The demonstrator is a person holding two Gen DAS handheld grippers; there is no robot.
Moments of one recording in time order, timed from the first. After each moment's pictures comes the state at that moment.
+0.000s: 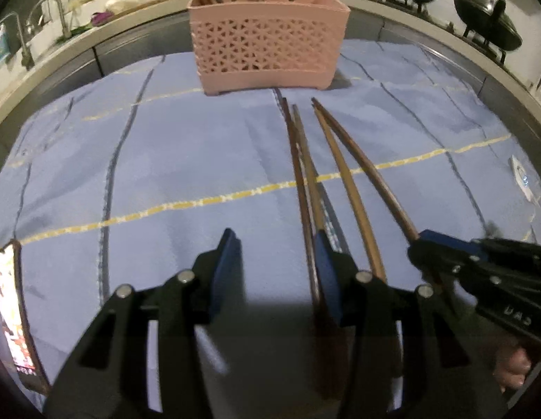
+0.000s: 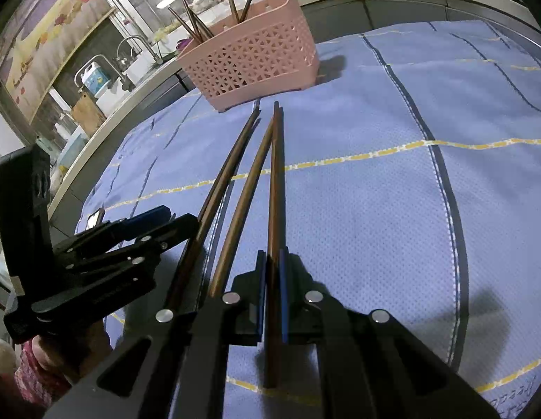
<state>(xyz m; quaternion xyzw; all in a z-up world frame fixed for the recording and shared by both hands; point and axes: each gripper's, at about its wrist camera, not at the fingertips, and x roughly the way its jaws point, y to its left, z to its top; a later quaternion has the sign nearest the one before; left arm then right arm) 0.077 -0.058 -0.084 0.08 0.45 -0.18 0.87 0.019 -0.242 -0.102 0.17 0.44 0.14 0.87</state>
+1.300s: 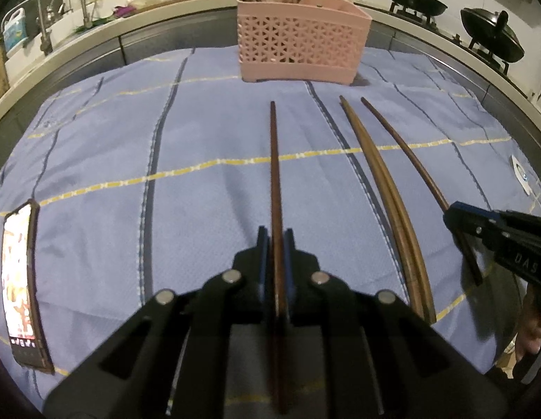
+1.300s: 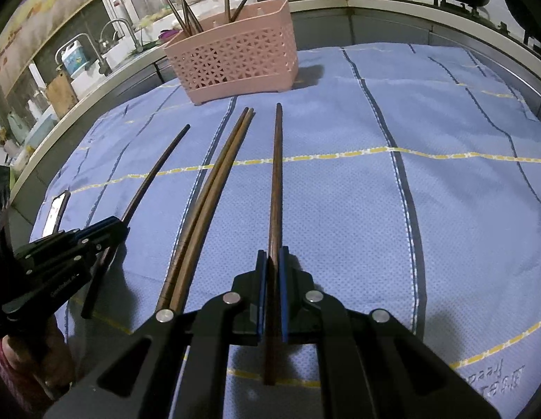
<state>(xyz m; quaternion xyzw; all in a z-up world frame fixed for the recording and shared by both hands) 0.046 -0.011 -0.089 0.06 0.43 -0.16 0.89 0.005 -0.232 -0.097 0.09 0.44 0.07 0.89</state>
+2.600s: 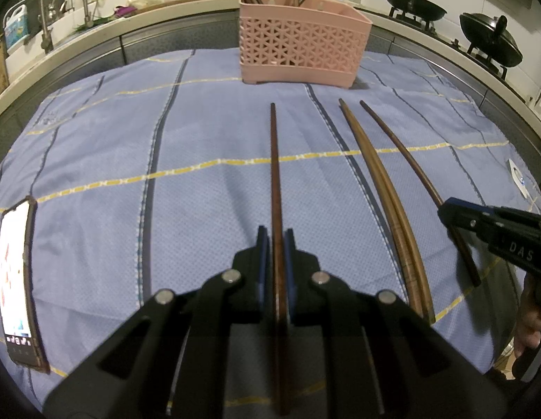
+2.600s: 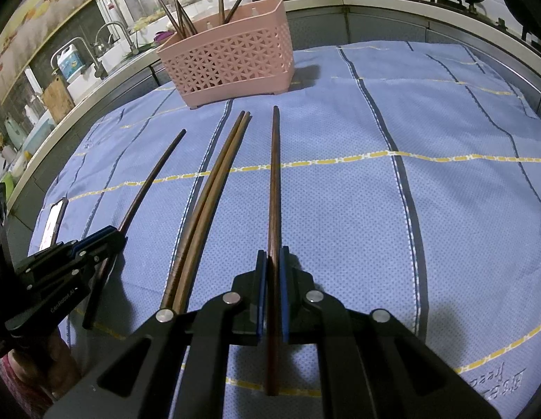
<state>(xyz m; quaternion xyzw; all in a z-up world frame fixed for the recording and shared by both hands) 0.046 -0.009 -0.089 0.05 0.42 -0.17 0.89 0.014 -0.234 -0.096 0.10 0.44 0.07 0.89</state>
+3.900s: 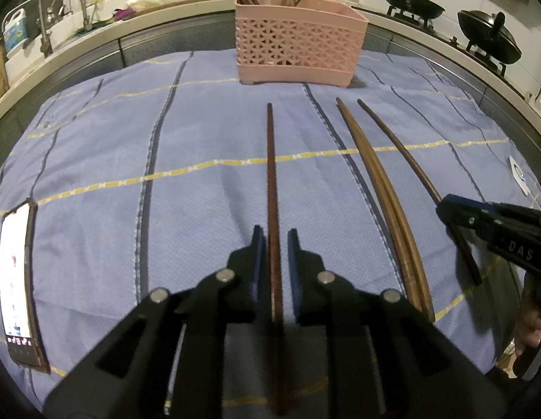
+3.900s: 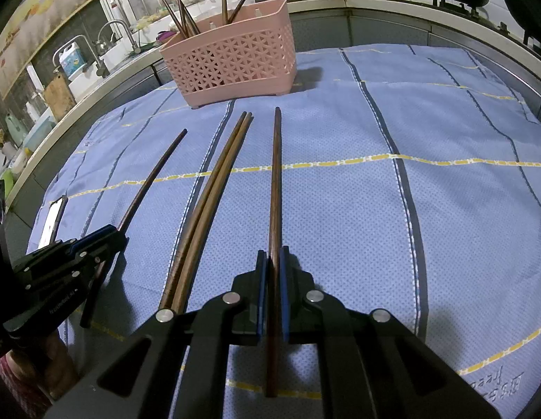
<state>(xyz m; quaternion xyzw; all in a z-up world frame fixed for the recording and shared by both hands) 0.045 -0.012 -0.089 0.06 0.42 -0.17 0.89 0.012 -0.233 -0.096 0.09 0.44 0.07 0.89</state>
